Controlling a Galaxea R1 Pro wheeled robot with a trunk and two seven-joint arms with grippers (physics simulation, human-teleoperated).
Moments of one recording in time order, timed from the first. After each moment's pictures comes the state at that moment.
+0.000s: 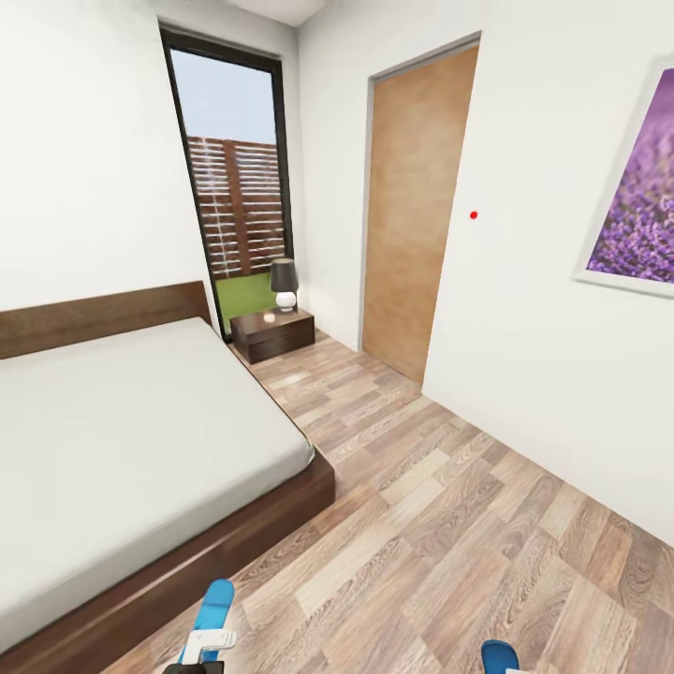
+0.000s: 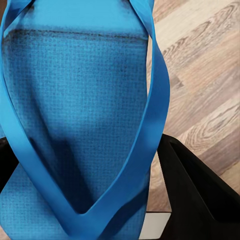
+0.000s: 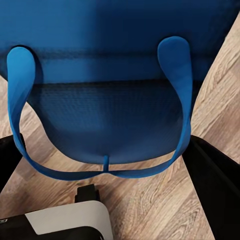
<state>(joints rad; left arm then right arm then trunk) -0.45 0.04 -0.21 -0.12 0.24 -0.02 0.00 -0.33 -0.07 0.08 -0.20 -0.19 -0.04 -0.17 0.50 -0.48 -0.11</state>
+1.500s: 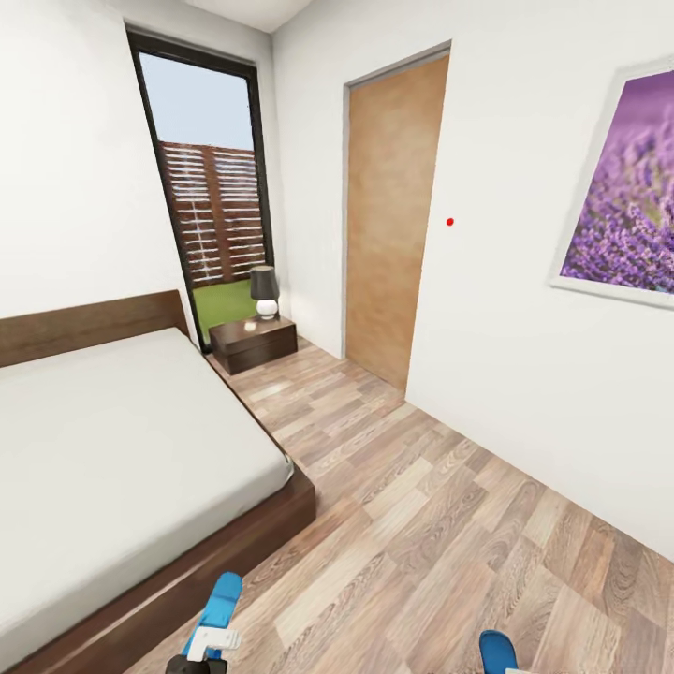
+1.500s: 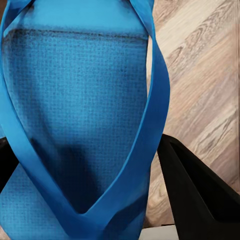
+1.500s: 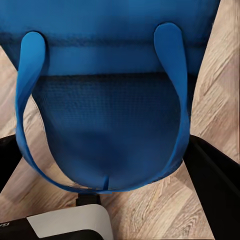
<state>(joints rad) -0.45 0.04 -0.29 -0.12 0.20 -0.07 0.00 -0.33 -0.07 0.08 -0.20 -0.19 -0.04 -0.17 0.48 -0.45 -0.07</state>
